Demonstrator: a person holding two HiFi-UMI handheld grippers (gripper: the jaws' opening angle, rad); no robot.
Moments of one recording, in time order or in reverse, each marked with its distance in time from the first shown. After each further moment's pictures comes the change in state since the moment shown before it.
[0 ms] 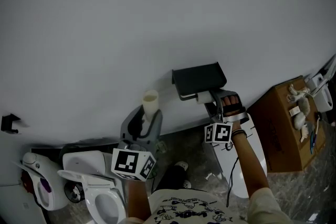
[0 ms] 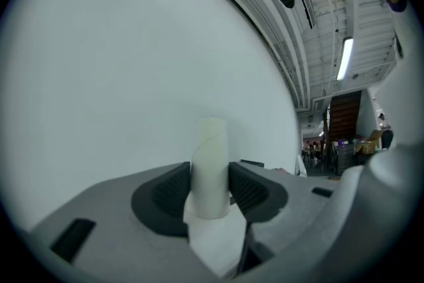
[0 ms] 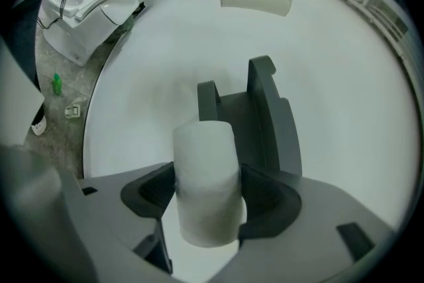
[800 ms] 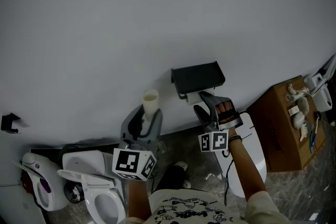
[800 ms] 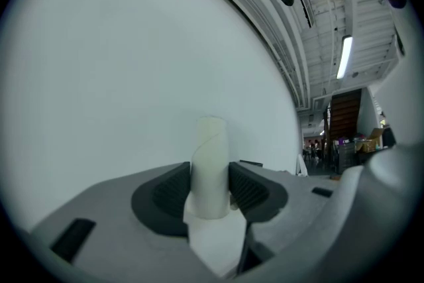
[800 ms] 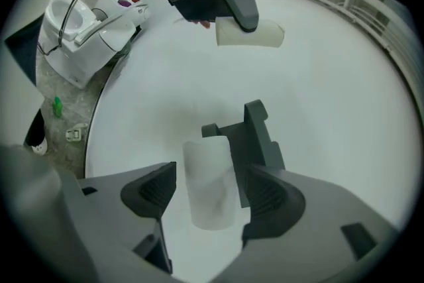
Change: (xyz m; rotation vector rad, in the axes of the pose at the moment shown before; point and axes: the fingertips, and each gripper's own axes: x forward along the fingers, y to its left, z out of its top) left arm 0.000 -0.001 0.001 0.008 -0.001 0.005; right arm -0.024 0.006 0.046 0.083 -0.145 0.009
